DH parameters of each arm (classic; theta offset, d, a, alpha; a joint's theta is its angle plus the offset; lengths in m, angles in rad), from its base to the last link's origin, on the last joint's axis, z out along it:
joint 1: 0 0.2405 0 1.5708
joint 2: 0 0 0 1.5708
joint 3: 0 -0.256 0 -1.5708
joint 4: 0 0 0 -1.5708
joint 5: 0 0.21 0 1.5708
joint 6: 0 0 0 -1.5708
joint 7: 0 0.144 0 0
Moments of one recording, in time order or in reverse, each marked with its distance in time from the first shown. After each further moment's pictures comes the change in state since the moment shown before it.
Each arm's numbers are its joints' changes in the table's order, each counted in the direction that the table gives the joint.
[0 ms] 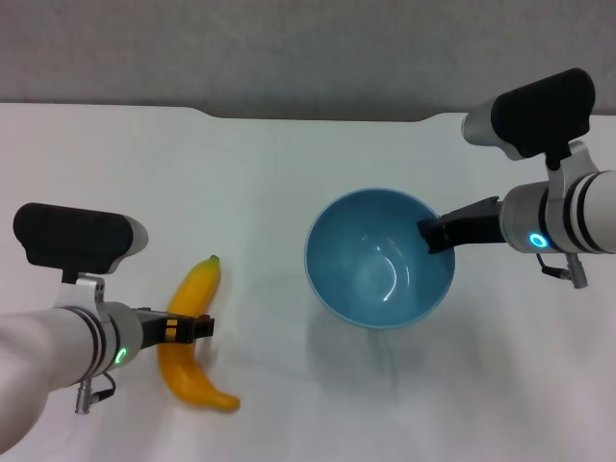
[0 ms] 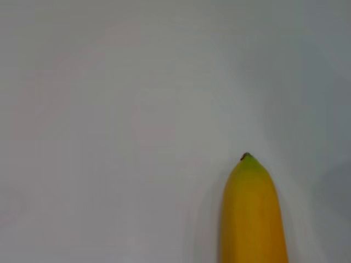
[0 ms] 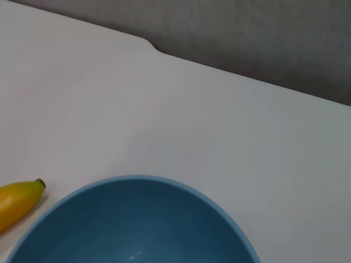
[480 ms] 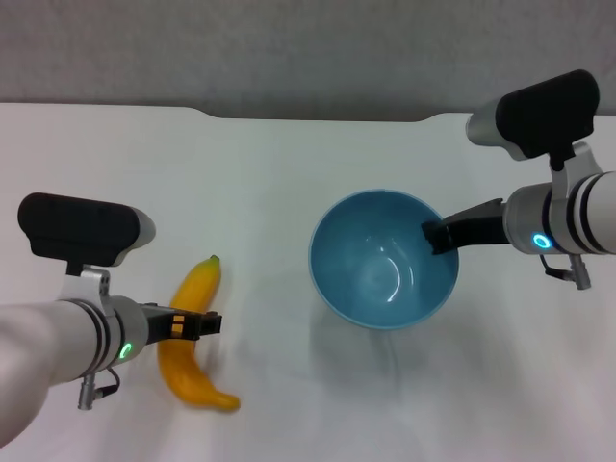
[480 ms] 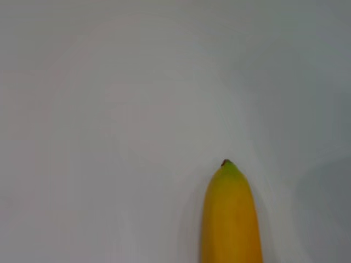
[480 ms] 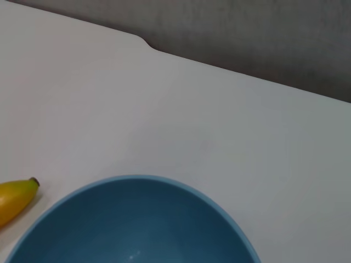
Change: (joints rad) left arm 0.014 -0.003 -0.006 0.083 0.000 -0.068 0.008; right arm 0.001 0.000 -0.010 0.009 -0.001 -0.004 0.000
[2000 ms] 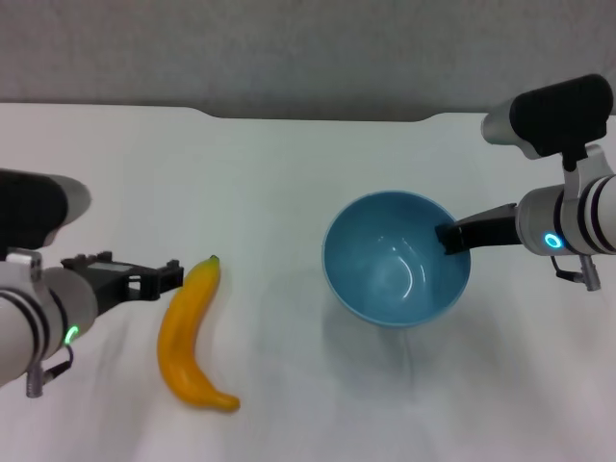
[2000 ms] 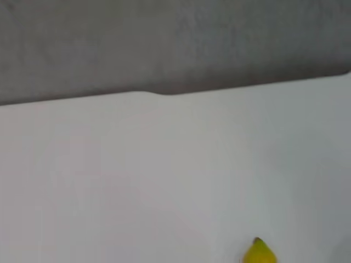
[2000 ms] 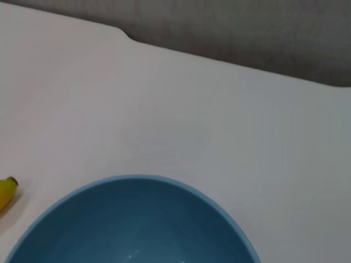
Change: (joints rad) left arm 0.237 -0.004 0.025 0.357 0.177 0.002 -0.017; right arm 0.010 0.000 -0.044 0.048 0.000 -0.006 0.001
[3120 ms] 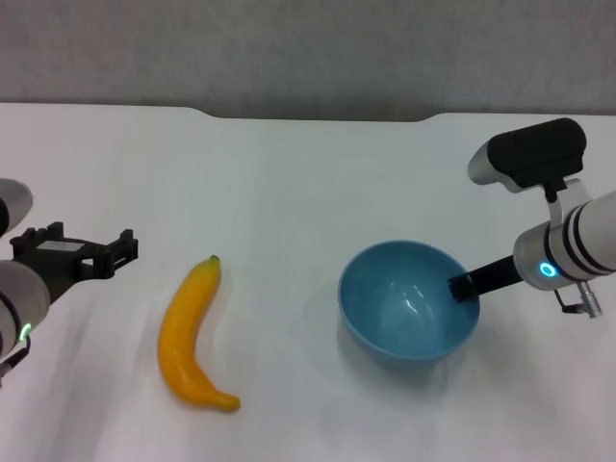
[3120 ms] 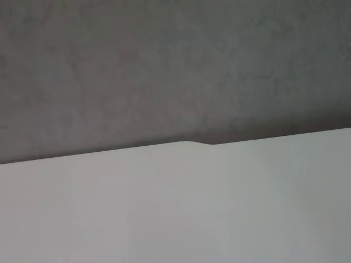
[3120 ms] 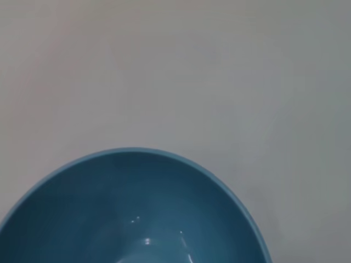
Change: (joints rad) left arm 0.087 0.002 0.042 -0.044 0.131 0.237 -0.041; right arm 0.174 0.000 -0.035 0.337 0.001 -0.068 -0.002
